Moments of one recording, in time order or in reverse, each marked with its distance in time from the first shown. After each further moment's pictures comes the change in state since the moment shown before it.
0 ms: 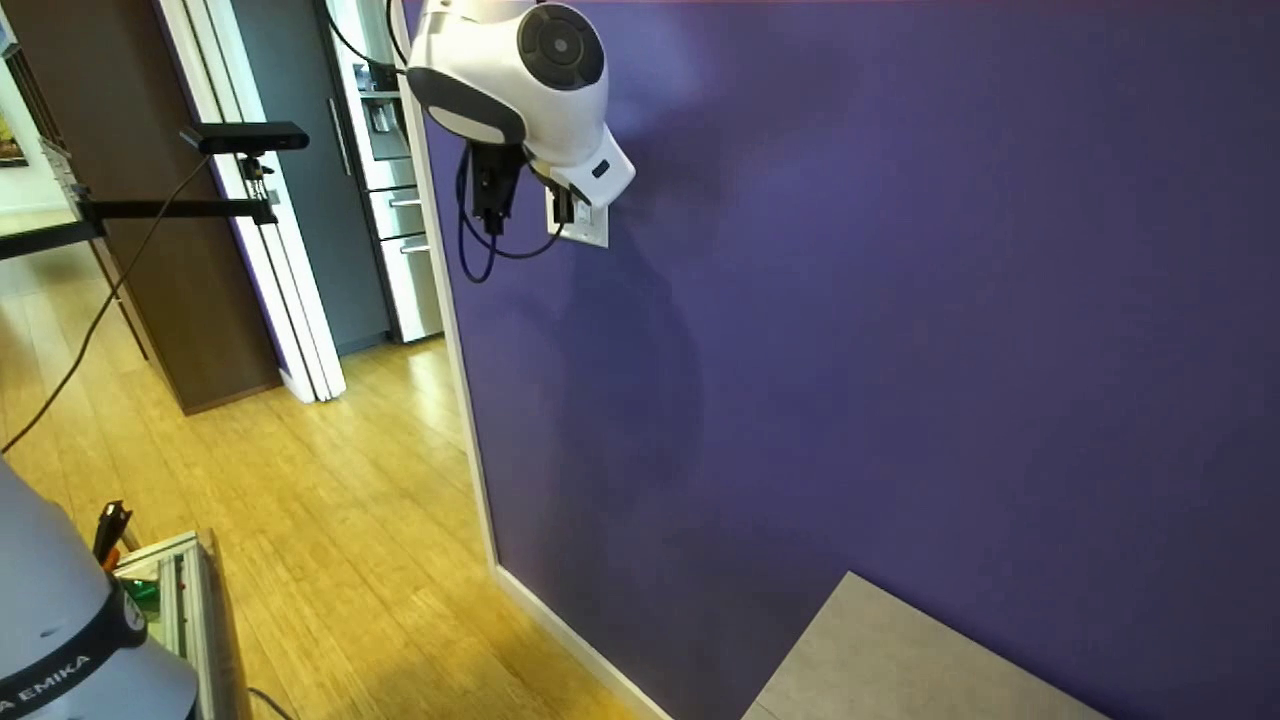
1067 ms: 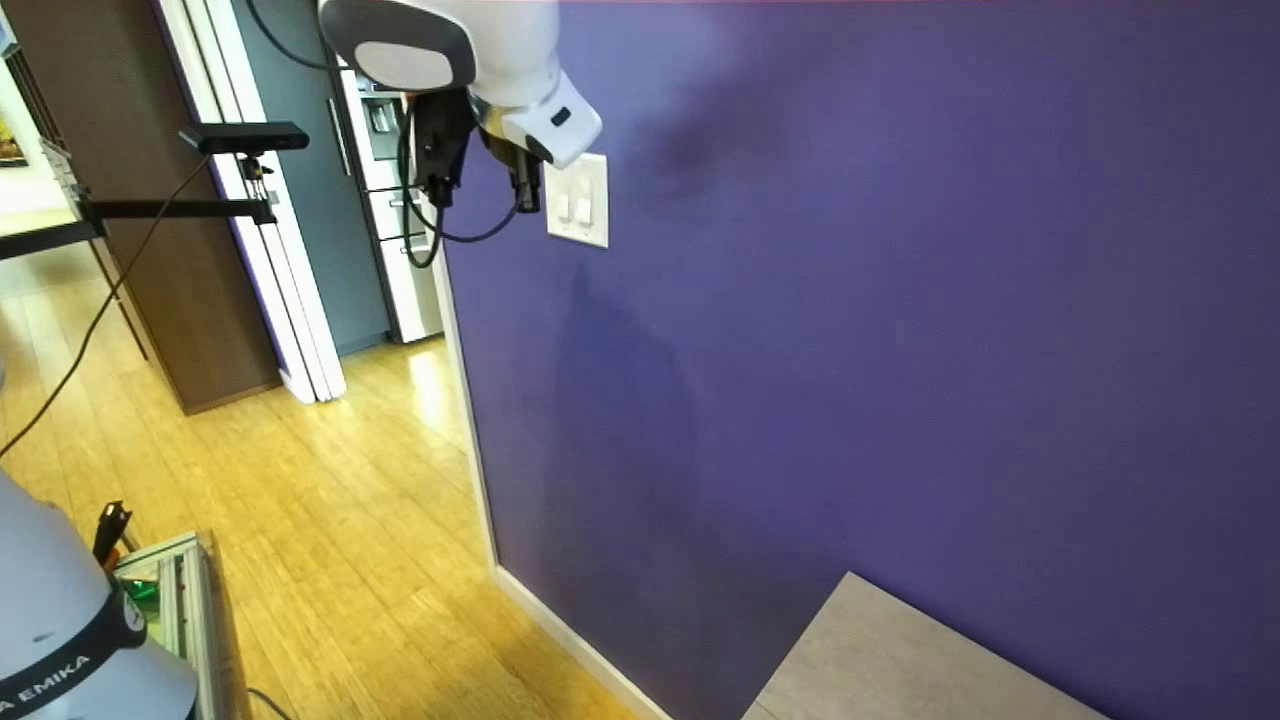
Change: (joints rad) arm -0.064 -0.240 0.017 -0.151 -0.368 -0.043 0.206
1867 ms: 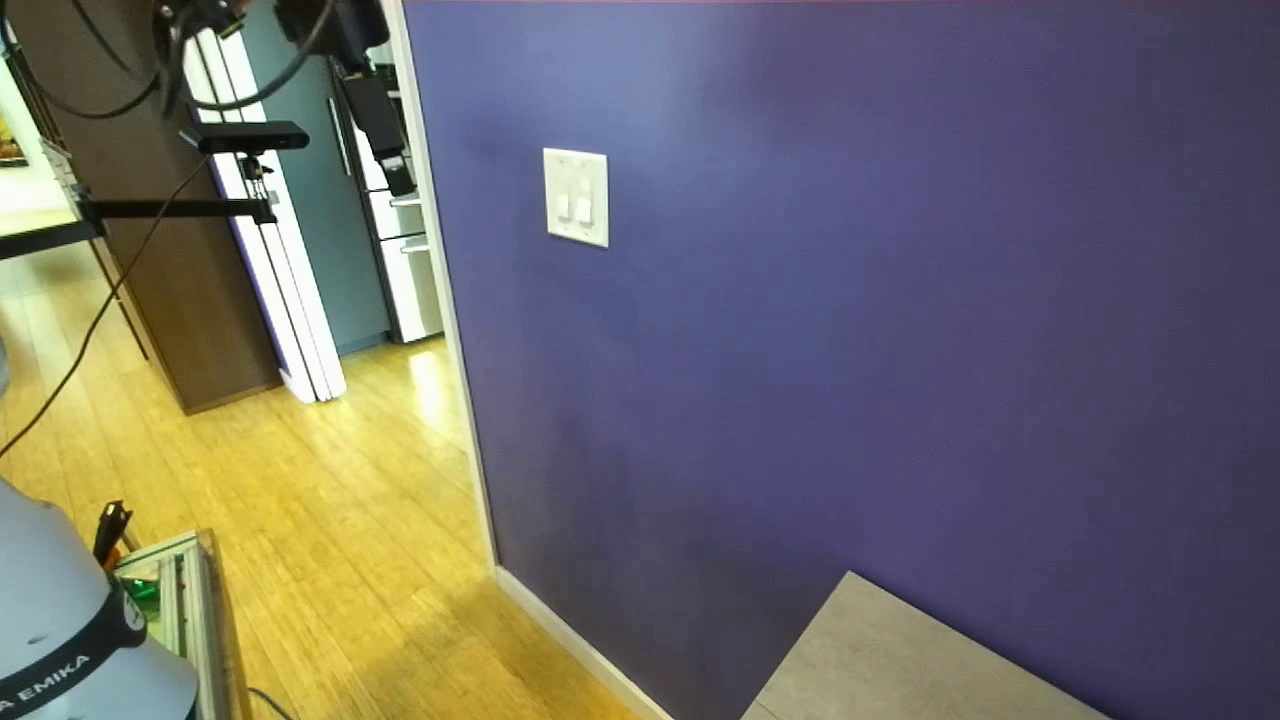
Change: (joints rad) arm -0.048 -0.500 0.094 -0.093 -0.773 -0.417 0.264
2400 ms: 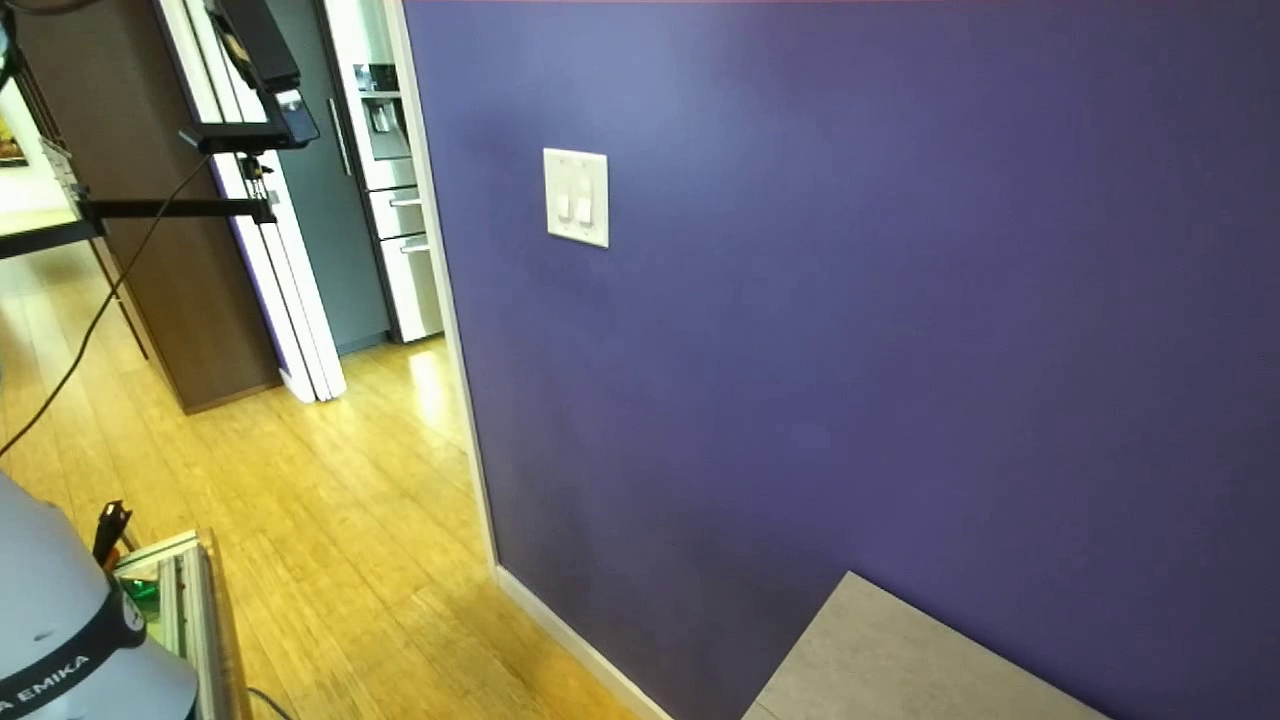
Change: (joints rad) arm 0.069 -0.197 0.057 0.021 -0.088 -0.183 -0.045
